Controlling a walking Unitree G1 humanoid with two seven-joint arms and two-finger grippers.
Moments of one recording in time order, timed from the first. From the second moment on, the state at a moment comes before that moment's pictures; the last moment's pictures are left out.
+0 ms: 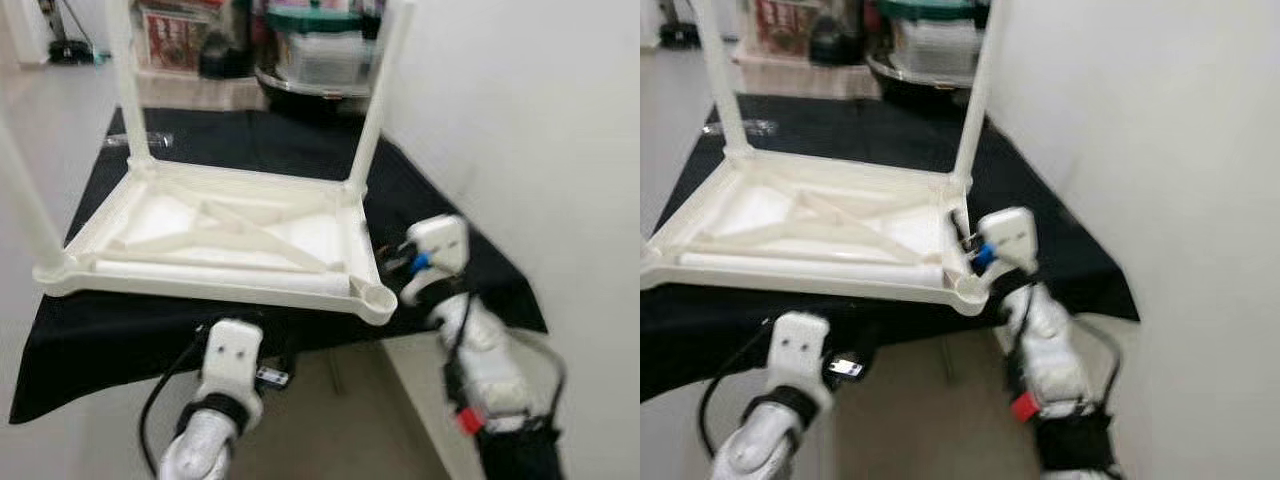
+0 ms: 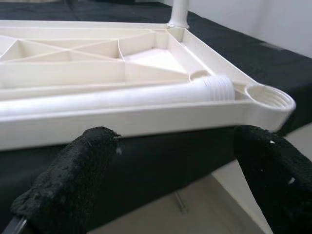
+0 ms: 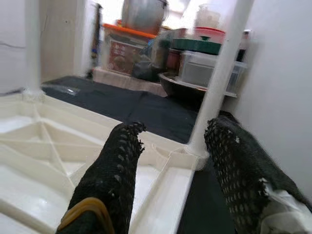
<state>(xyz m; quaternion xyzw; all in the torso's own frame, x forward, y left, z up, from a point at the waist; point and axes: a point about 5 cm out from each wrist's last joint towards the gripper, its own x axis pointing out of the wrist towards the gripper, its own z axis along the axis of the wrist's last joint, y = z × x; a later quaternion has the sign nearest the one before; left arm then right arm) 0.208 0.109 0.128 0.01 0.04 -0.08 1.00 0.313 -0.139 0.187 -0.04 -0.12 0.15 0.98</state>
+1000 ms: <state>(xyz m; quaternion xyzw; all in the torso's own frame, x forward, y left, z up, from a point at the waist) 0.202 0.115 0.127 0.00 0.06 -0.07 1.00 0.355 -0.143 0.182 0.16 0.15 0.35 0.91</state>
